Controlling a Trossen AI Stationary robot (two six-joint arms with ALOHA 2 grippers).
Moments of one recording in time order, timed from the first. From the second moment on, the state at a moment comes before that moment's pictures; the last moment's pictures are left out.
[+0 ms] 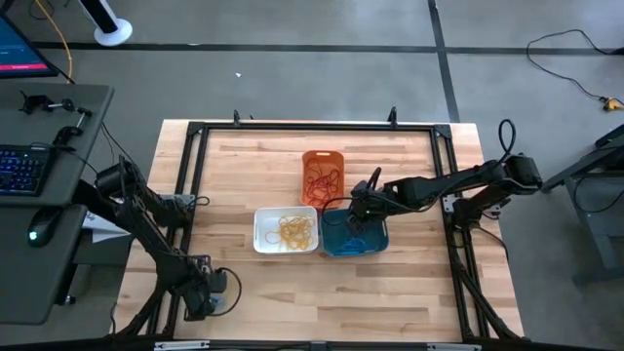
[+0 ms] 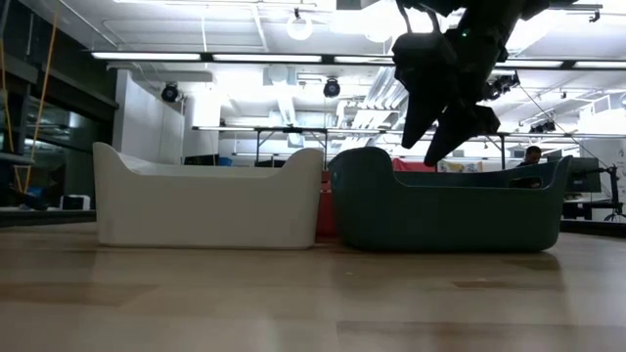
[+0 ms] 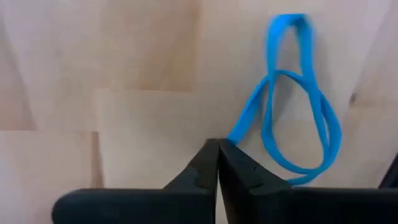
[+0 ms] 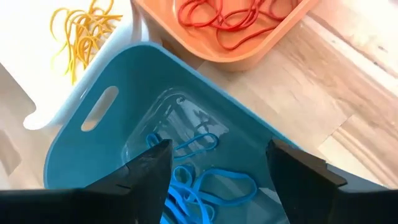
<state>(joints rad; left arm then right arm) -1.03 1.58 0.75 -0.66 0.11 -1.11 0.10 1.48 0.98 -0.59 0.15 0.89</state>
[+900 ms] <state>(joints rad) -0.90 1.39 0.74 -0.62 0.10 -0.96 0.09 1.48 0.98 -0.59 0.21 0.89</state>
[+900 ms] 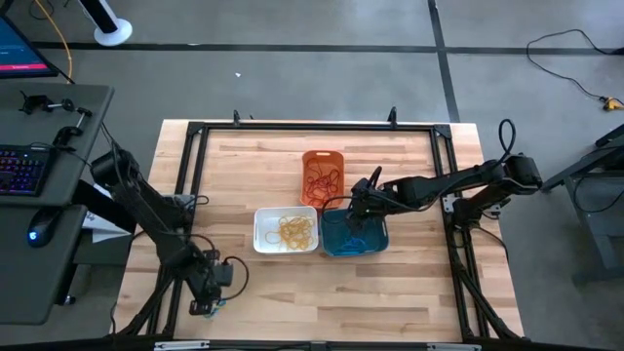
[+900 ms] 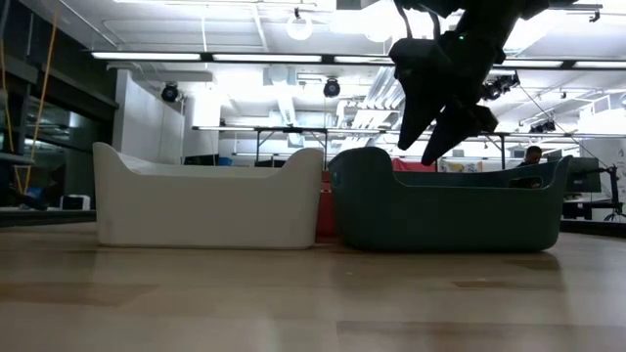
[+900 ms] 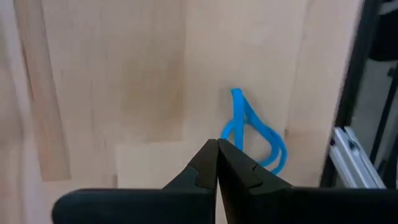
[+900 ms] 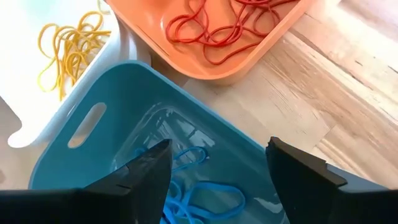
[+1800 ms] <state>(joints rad) -0.93 1.57 0.75 -0.39 0.08 -1.08 0.09 1.48 0.98 -0.59 0.21 0.84</state>
